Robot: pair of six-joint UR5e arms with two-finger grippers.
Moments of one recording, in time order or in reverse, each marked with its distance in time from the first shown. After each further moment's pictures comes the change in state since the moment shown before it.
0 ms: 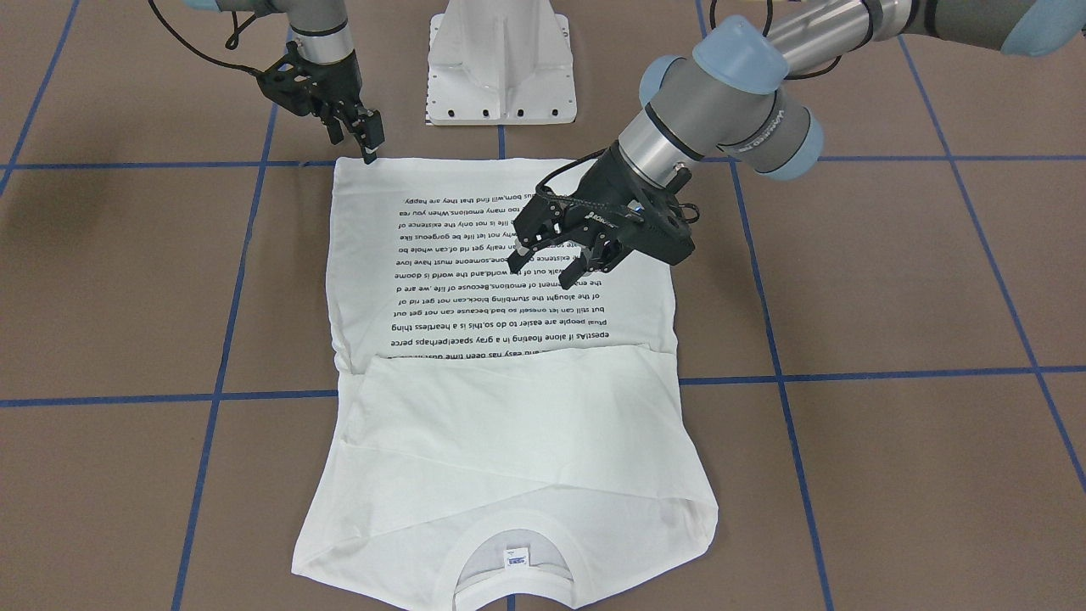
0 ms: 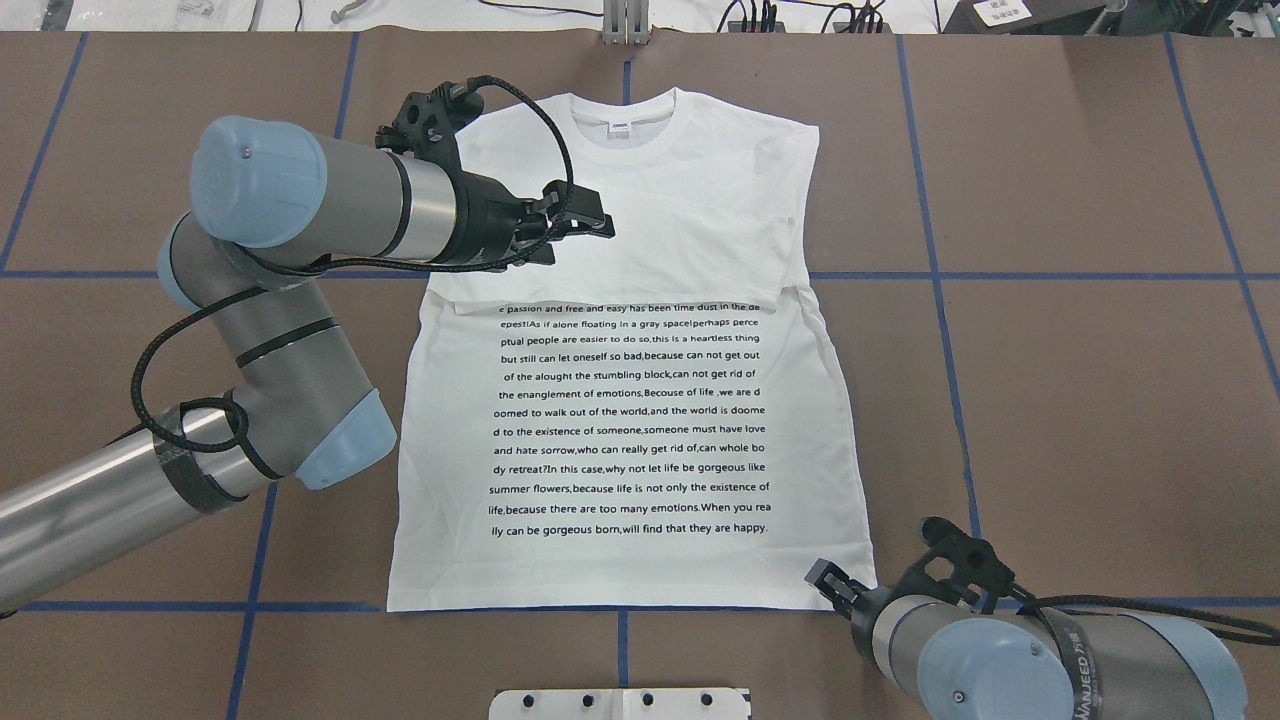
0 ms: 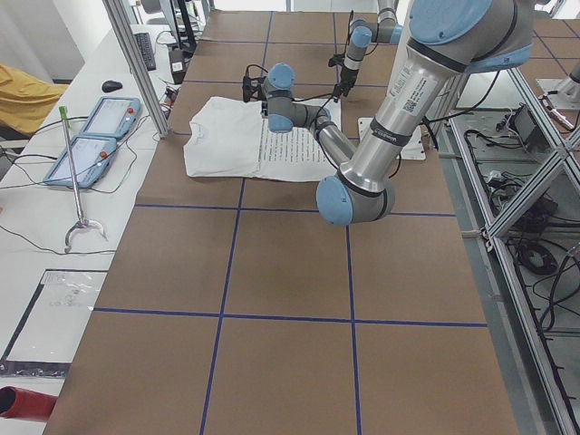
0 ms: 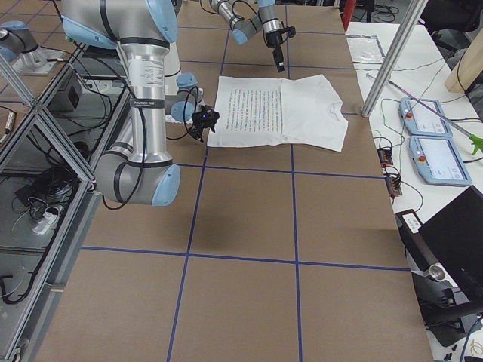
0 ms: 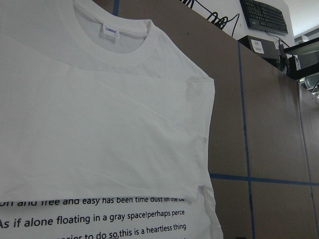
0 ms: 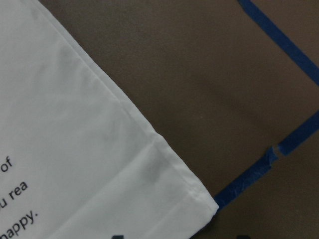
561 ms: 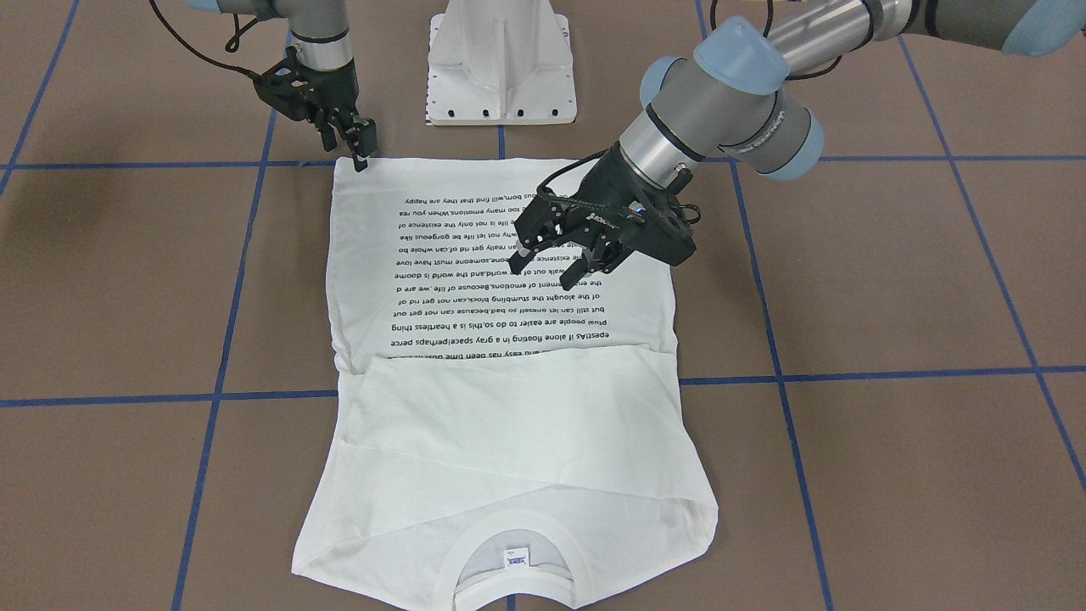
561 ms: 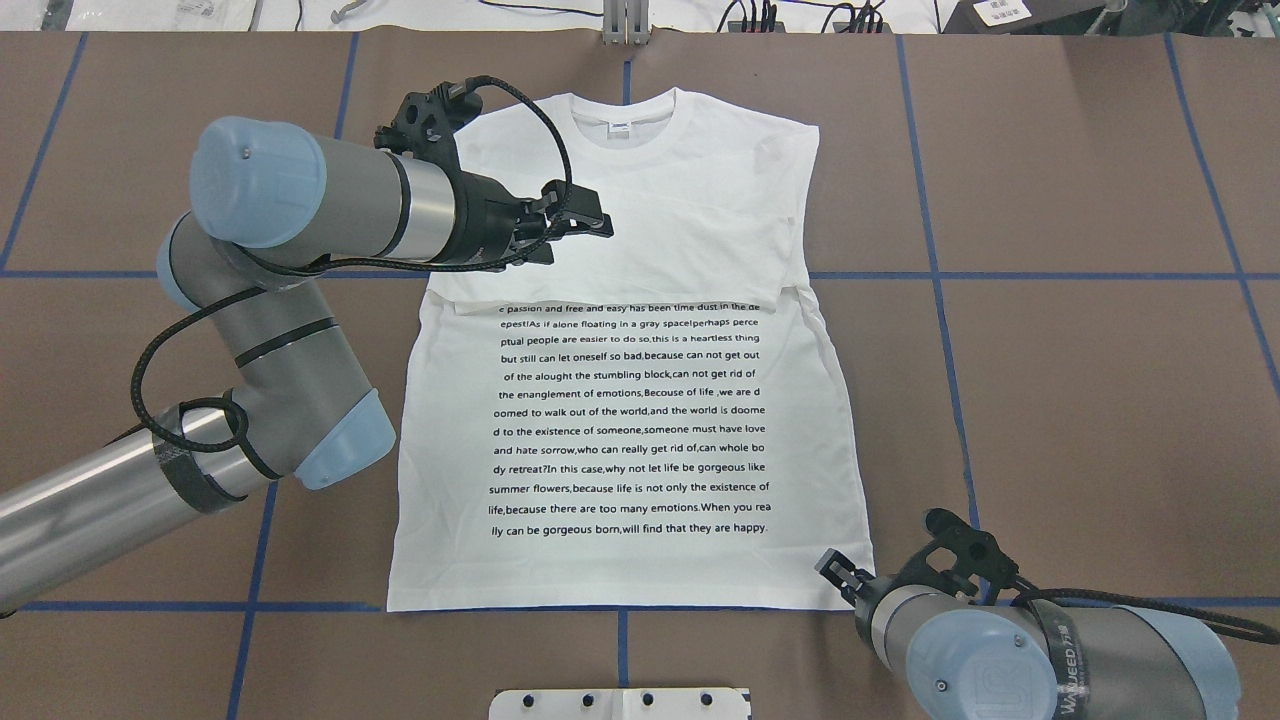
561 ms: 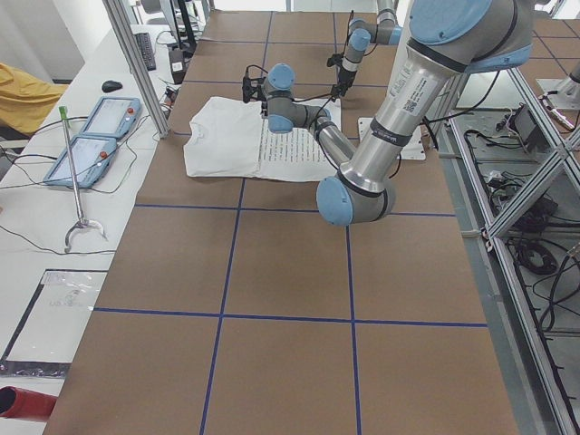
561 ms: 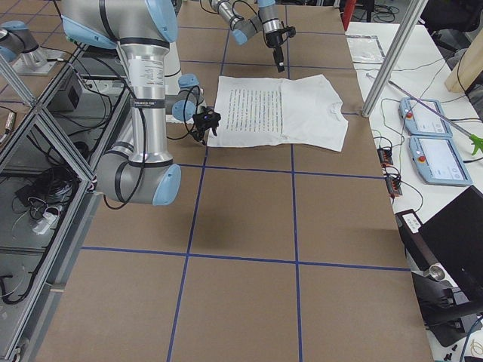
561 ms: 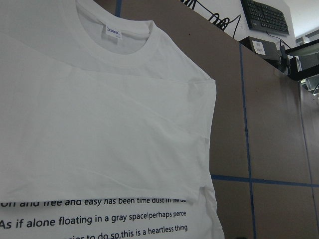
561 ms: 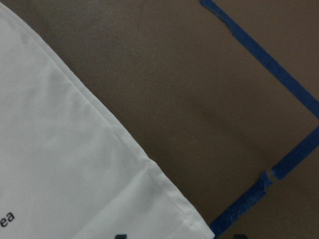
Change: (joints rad) left arm 0.000 0.001 0.001 0.000 0.002 0.000; right arm 0.016 0.013 -0.004 -0.064 -0.014 0.006
